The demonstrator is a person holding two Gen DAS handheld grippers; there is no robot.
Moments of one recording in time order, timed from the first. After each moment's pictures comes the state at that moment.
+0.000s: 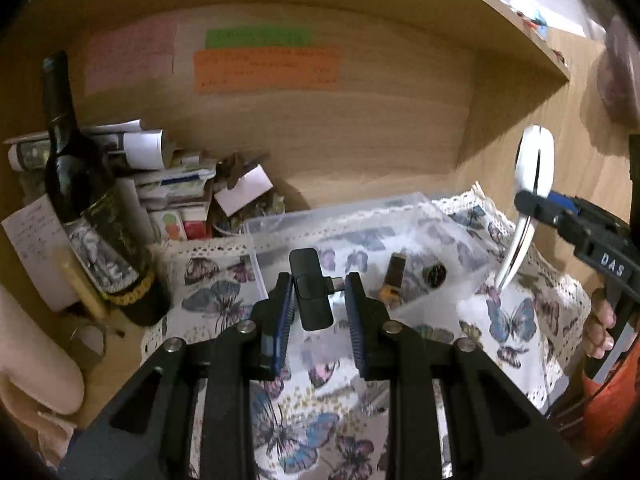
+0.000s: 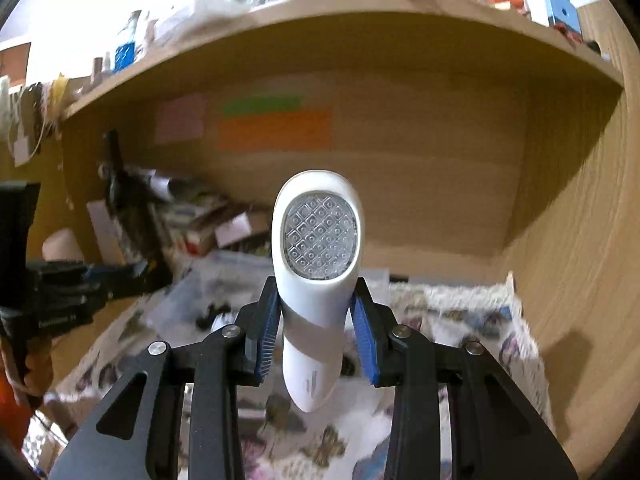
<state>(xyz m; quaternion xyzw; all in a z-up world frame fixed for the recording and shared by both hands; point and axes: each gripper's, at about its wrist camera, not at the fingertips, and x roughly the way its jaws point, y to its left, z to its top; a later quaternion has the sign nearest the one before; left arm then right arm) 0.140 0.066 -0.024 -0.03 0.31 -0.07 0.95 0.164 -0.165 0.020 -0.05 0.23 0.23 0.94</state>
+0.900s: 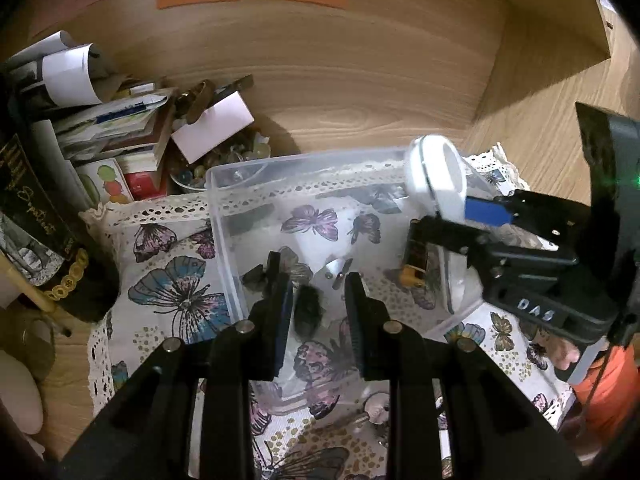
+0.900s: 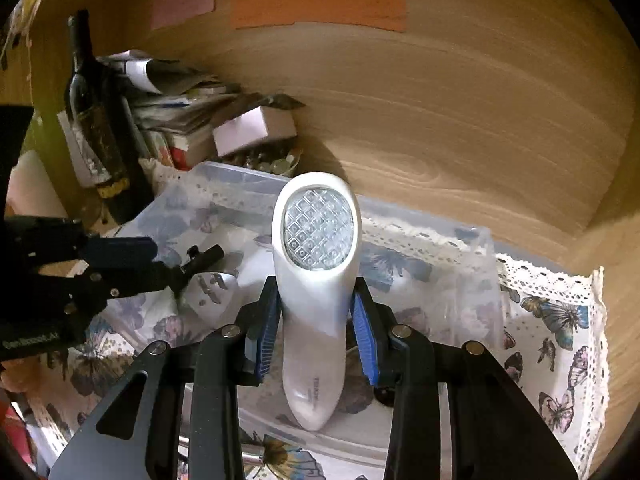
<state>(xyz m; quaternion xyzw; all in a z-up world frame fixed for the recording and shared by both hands) 0.209 0.066 -0.086 -0.05 0.40 -0.10 0.91 0.234 -0.087 -0.071 -0.14 0.36 0.27 0.88</state>
